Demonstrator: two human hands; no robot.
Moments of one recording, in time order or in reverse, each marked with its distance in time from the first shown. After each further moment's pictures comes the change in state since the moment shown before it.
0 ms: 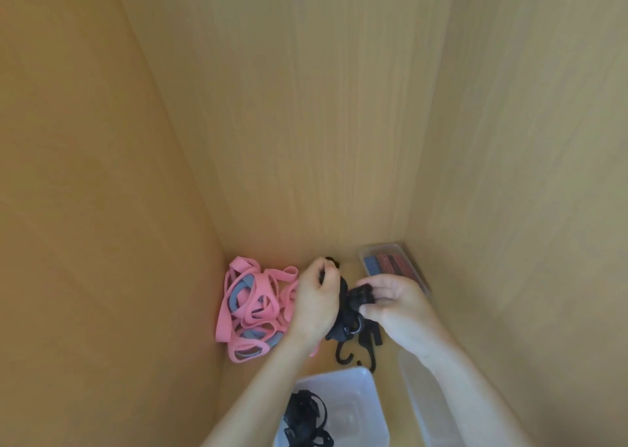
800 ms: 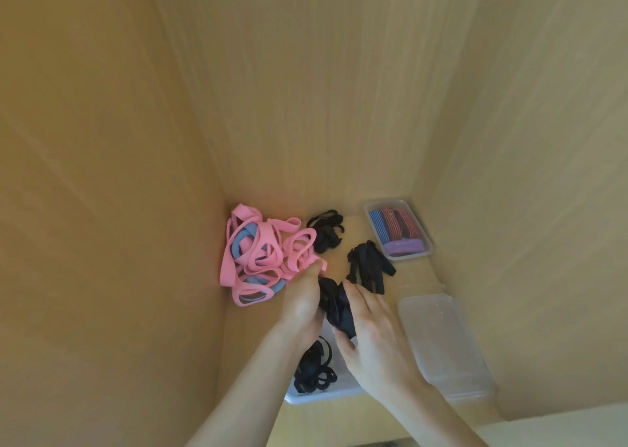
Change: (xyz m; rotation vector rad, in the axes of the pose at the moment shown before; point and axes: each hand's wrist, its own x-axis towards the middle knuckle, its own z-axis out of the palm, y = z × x) left_hand -0.035 -0.074 -0.021 -0.503 0.050 -0.719; right_hand -0.073 0.061 0.071 -0.840 0.058 -0.358
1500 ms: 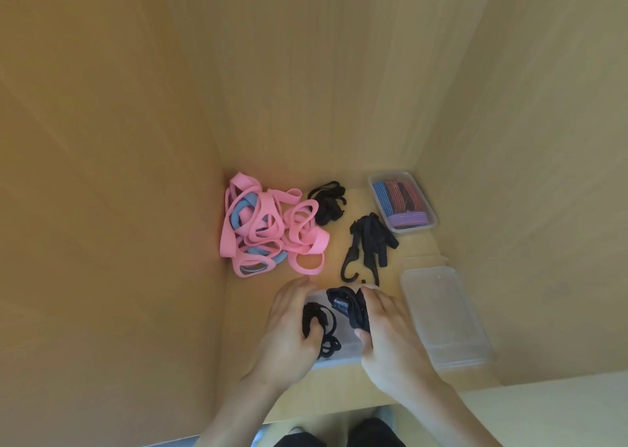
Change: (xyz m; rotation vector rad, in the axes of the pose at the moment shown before) left_hand -0.022 -0.072 -0.094 1.022 -0.139 0.768; right_hand -0.032 0.019 0.026 -0.067 -0.217 0.169
